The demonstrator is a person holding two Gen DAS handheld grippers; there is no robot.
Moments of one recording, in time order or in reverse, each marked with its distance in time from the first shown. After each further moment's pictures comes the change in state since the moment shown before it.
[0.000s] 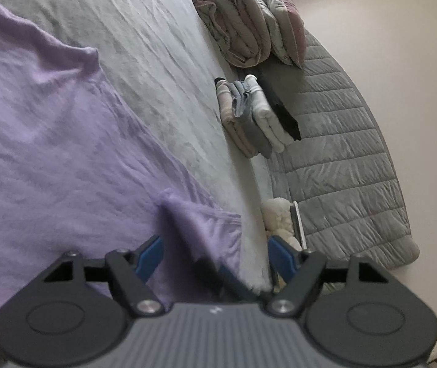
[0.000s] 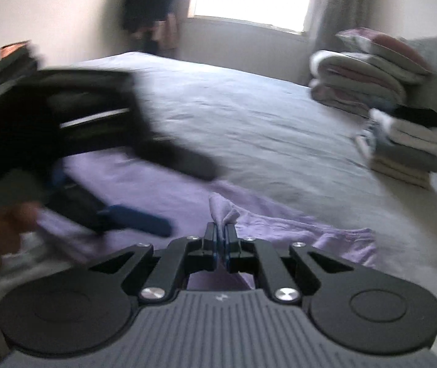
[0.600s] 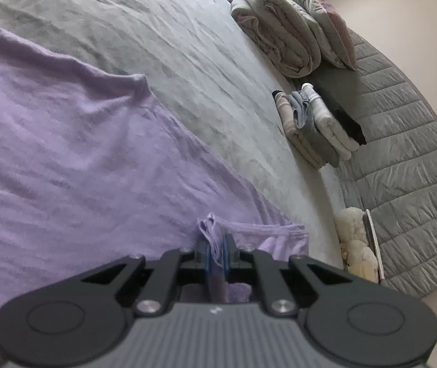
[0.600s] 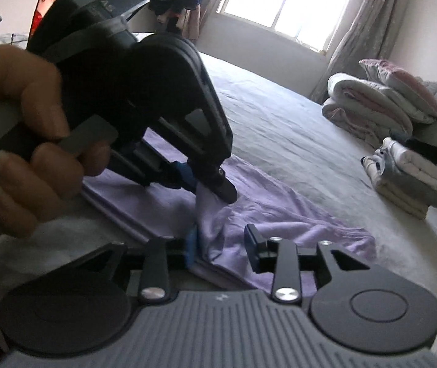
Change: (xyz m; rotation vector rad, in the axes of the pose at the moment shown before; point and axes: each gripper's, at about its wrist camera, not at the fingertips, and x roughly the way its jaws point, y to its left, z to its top) left arm -0.002 -0.007 0.000 0.080 -0.068 0.306; right arm 0.007 0.037 -0.015 -0.138 0.013 -0.067
